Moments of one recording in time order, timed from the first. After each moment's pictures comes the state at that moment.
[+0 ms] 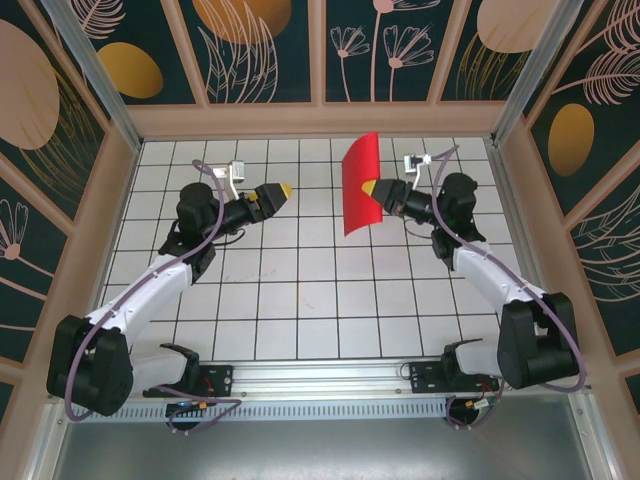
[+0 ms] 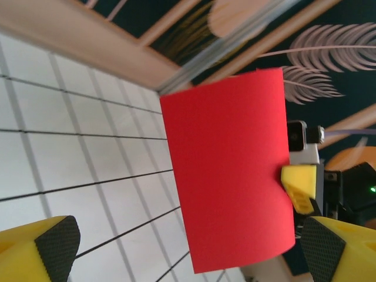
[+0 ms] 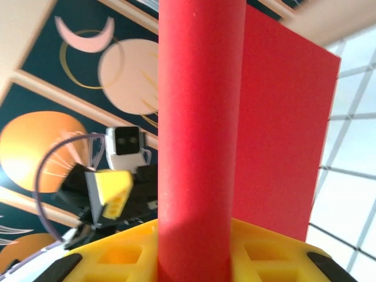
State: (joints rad) left arm -0.34 1.23 0.76 0.39 0.62 -0.89; right arm 0.23 1.29 0.78 0.58 -0.94 1.06
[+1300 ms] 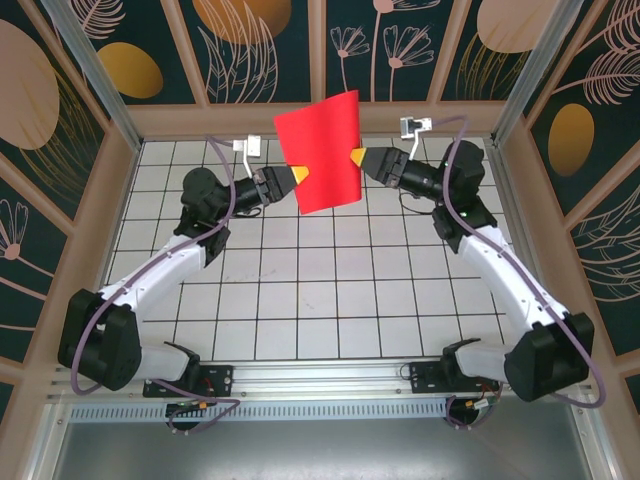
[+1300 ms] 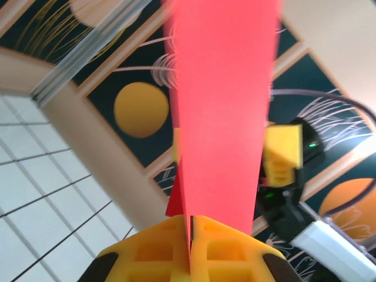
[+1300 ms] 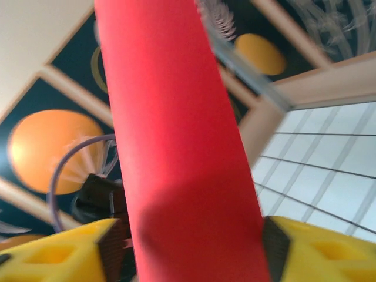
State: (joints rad) left arm -0.42 1.37 0.91 0.64 0.80 -1.04; right arm 0.31 1.20 1.08 0.14 -0.76 0.83
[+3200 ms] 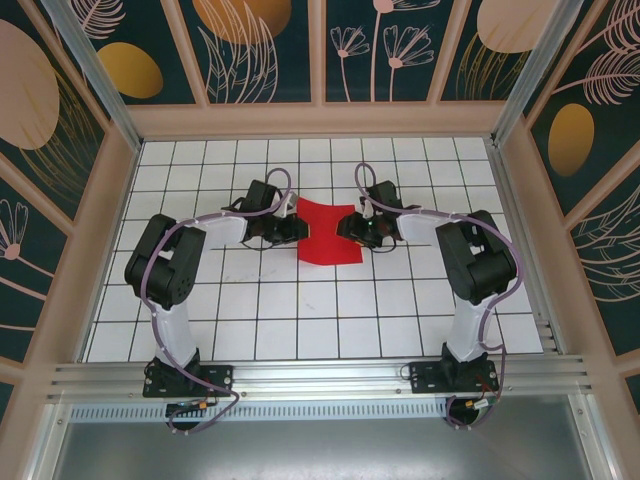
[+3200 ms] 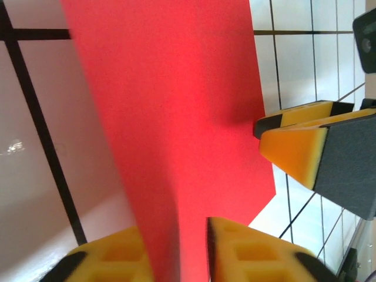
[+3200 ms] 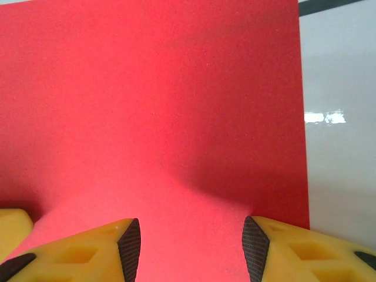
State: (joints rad) left arm -0.42 1.91 1.09 -0.10 0.62 -0.55; right arm 0.44 1.89 1.06 -0.17 -0.42 0.65
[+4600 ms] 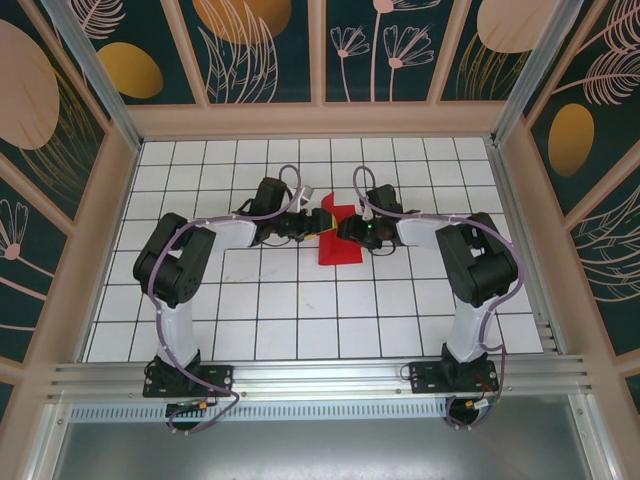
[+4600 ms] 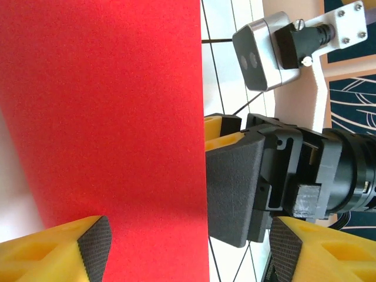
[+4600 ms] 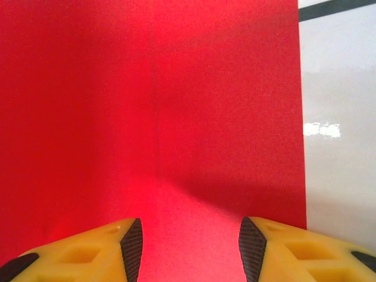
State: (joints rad) left arm -0.48 1.97 1.09 0.19 0.79 -0.75; right arm 0.45 1.87 1.00 -0.08 -0.39 0.65
